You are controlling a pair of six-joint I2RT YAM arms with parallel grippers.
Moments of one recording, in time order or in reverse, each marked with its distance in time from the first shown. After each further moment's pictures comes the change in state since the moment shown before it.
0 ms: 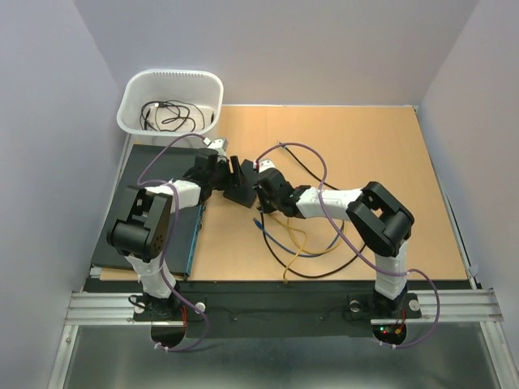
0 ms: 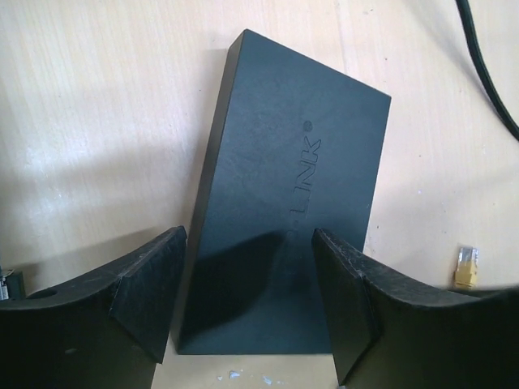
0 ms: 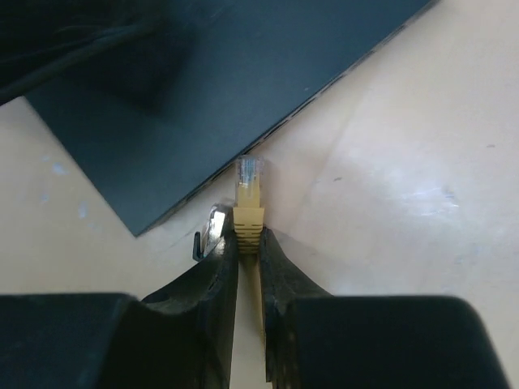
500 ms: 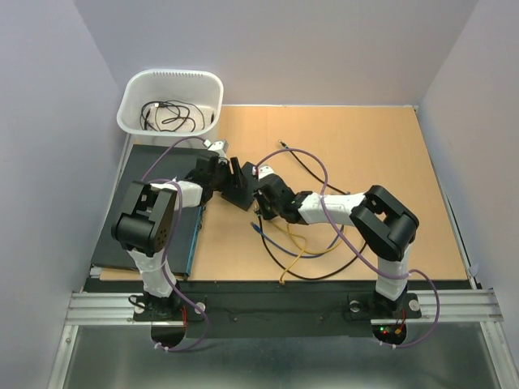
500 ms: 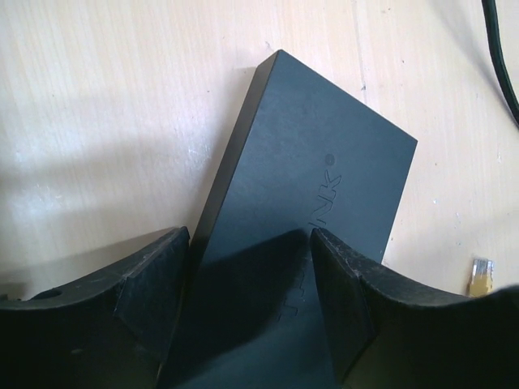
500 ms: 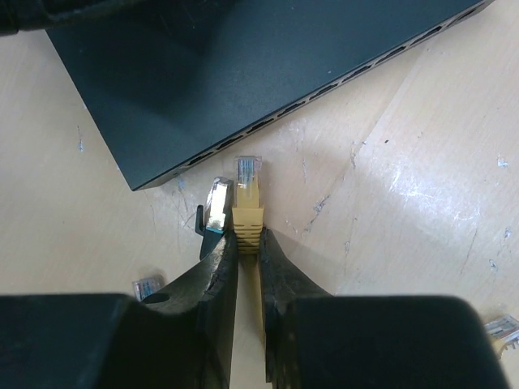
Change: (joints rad) left arm 0.002 0.061 -0.007 0.063 0.002 -0.019; right arm 0.053 -0.046 -0.072 0.029 0.021 -0.002
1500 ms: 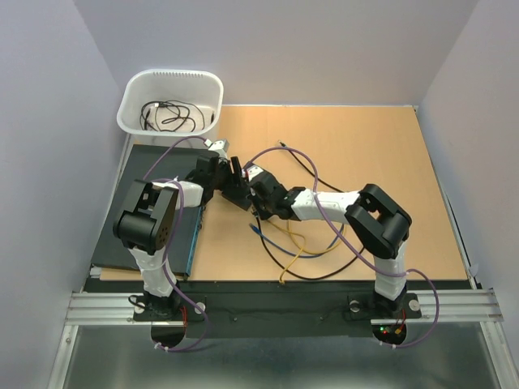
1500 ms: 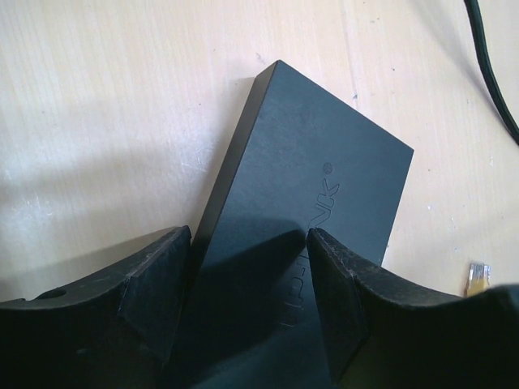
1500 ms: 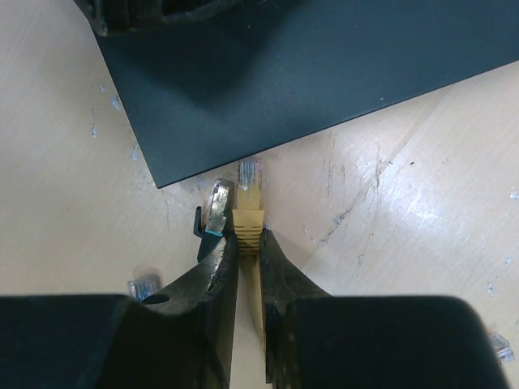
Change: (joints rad) left arm 0.000 0.019 -0.002 0.048 0.016 -0.004; right arm 0.019 0.045 0.106 -0.115 -0.016 -0.111
